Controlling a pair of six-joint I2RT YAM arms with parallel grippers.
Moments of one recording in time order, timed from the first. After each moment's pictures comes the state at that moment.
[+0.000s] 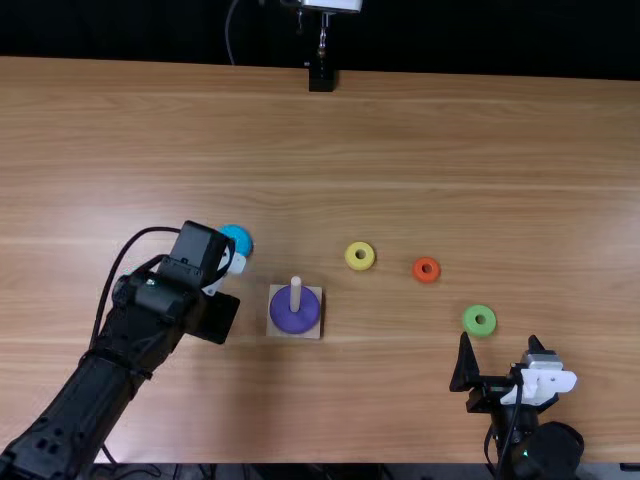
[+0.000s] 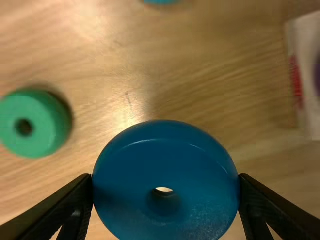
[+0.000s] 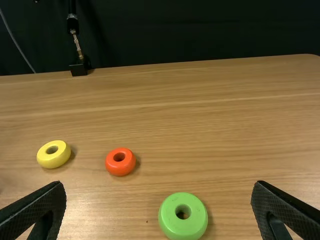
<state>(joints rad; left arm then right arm) -0.36 1.50 1.06 -0.86 -0.10 -0.03 0.00 0.01 0.08 -0.27 0.00 0.03</state>
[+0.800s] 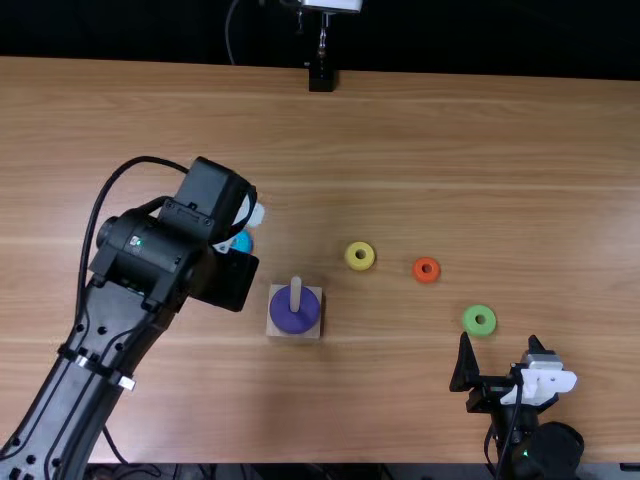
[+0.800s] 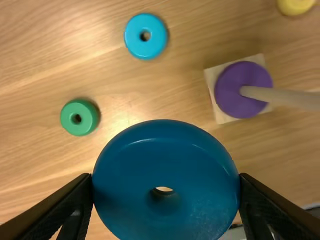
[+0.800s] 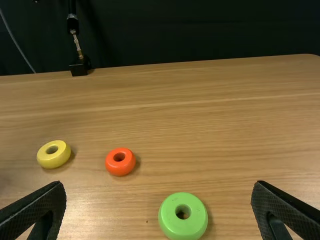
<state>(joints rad) -0.44 1.59 1.73 -1.41 -0.09 -0.13 0.00 0.01 0.08 -0.27 0.00 0.04</state>
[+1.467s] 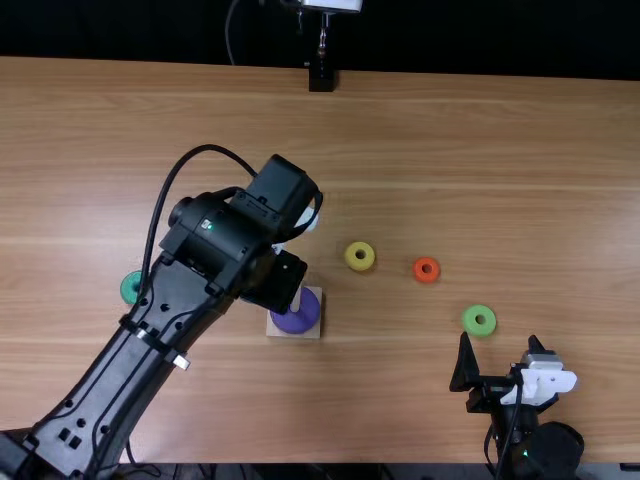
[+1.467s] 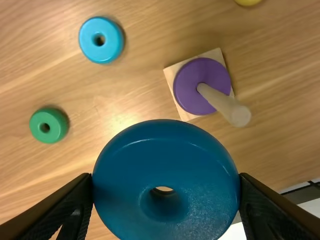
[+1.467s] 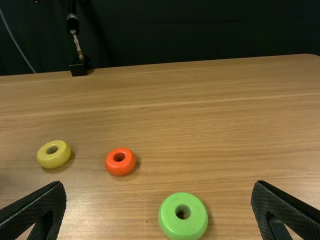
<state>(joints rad) -0.59 1.74 1.89 -1.48 -0.09 -0.20 0.00 0.01 0.08 -0.27 0.00 0.04</state>
